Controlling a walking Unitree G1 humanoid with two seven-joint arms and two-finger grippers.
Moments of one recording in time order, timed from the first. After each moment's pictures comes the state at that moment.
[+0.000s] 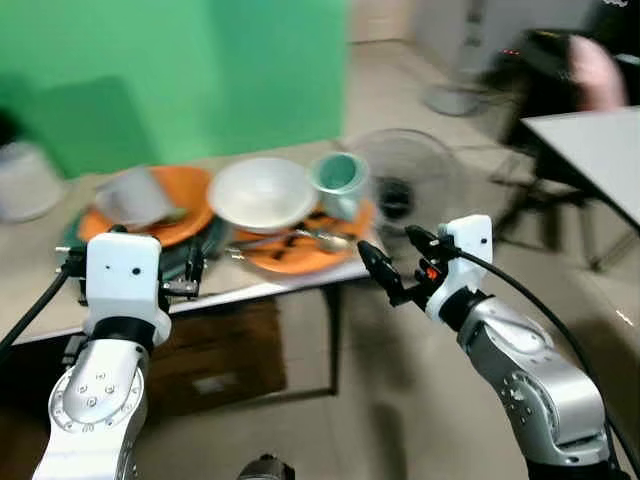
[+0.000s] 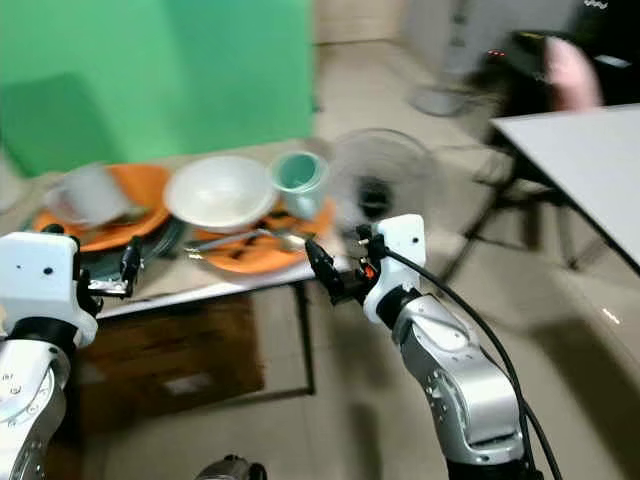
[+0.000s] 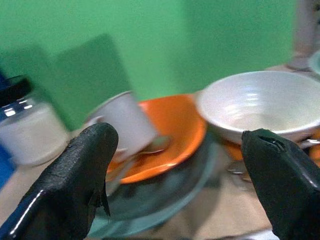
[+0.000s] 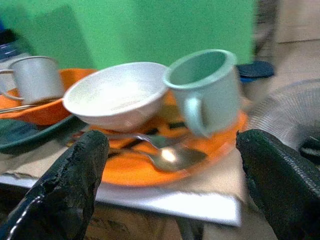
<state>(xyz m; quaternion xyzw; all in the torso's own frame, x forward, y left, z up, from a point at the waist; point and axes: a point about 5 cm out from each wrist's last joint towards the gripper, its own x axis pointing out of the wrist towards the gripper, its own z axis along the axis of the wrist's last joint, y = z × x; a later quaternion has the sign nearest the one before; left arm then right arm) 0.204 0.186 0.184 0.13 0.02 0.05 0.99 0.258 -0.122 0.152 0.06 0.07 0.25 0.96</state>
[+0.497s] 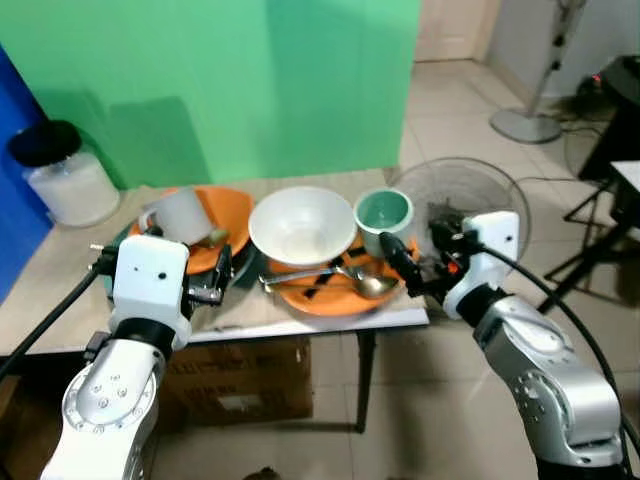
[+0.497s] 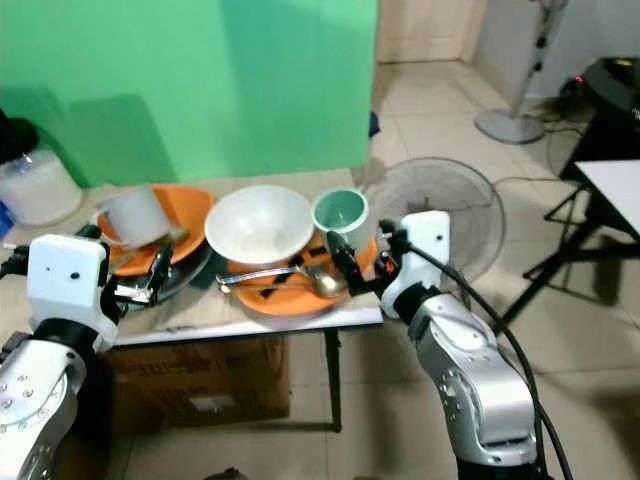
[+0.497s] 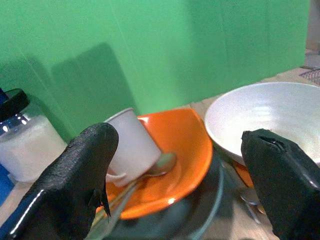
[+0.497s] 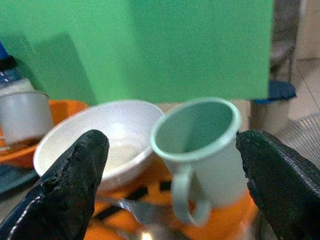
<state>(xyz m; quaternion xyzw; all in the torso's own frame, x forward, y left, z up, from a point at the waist) 0.204 0.171 0.182 0.13 0.02 -0.03 0.99 0.259 -0.135 0.157 0.07 0.05 0.21 0.97</state>
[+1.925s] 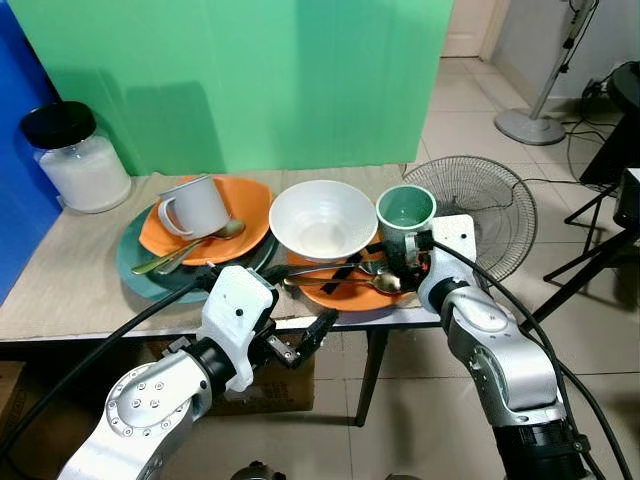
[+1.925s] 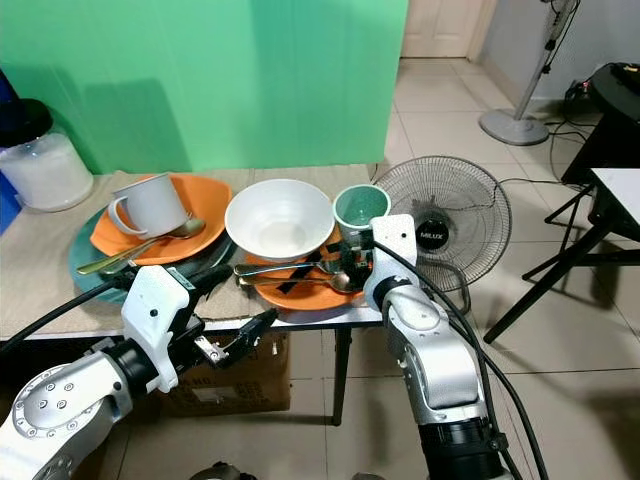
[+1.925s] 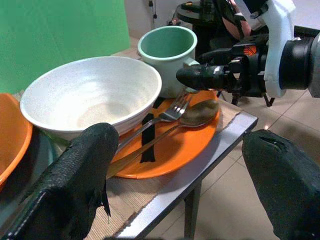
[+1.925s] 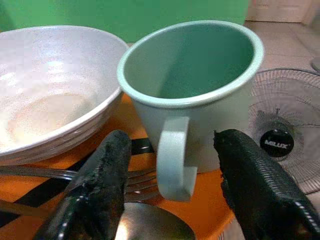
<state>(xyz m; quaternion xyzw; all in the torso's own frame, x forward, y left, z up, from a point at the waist) 0.192 0.118 0.163 0.07 0.07 -0.35 0.93 0.289 -0.127 0.123 -0.02 0.14 0.09 0.99</state>
